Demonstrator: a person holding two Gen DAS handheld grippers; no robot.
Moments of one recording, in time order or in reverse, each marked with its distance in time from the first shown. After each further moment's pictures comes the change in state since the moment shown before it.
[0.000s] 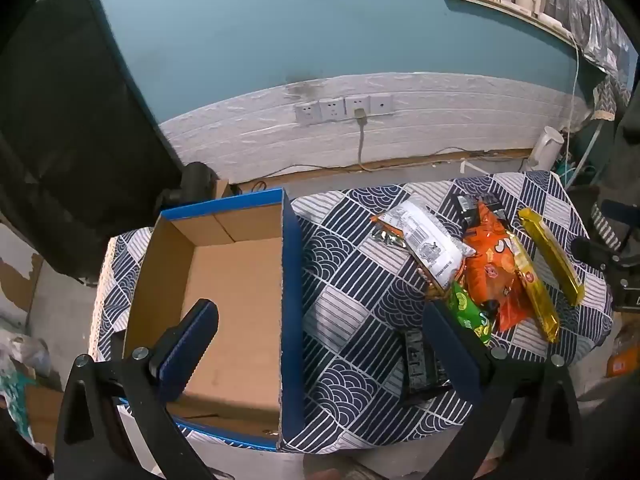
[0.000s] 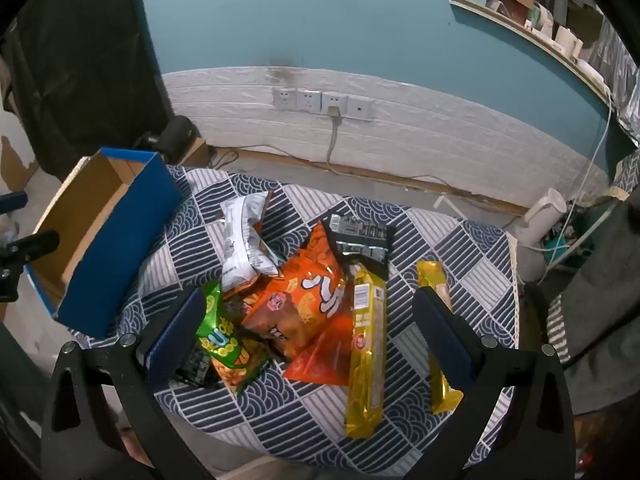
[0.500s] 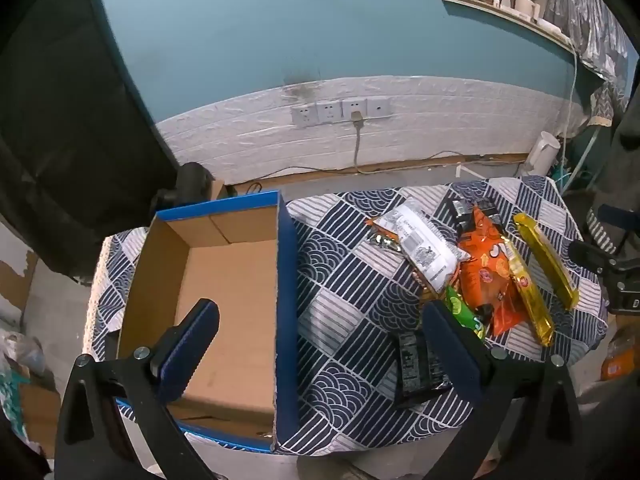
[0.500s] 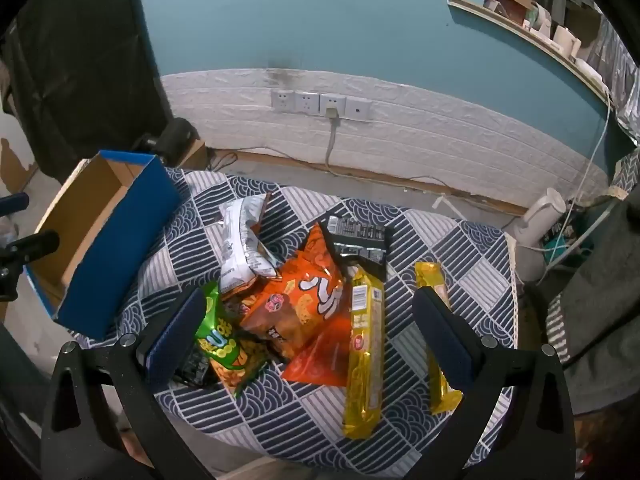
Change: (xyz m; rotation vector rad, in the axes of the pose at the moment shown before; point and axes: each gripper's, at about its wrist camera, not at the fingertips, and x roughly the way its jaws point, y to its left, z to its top) left arm -0.001 -0.002 0.002 0.005 -0.010 0.000; right arm -0.001 -0.003 0.000 0.003 -0.001 0.003
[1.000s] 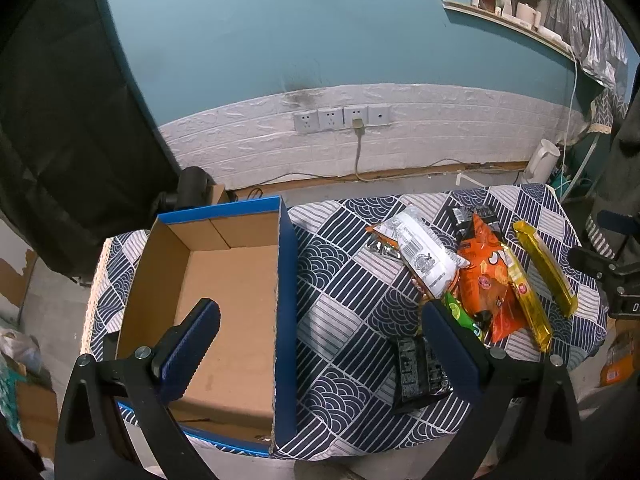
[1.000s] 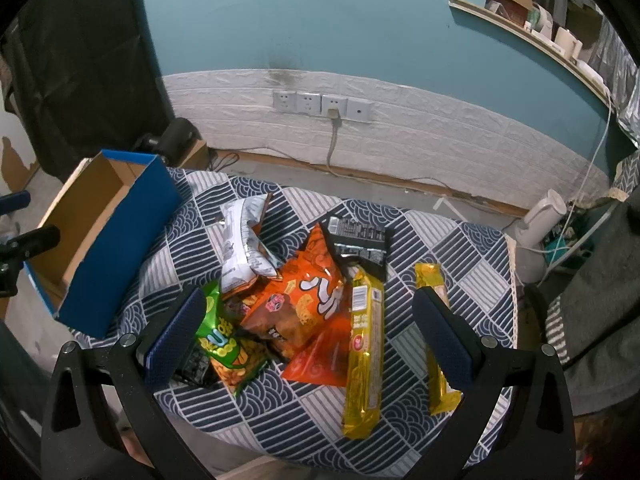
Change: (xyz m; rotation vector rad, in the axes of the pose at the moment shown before) left arm -0.003 0.003 -0.001 -0.018 -0.027 0.006; right arm -0.002 0.002 0.001 -0.003 -0.001 0.004
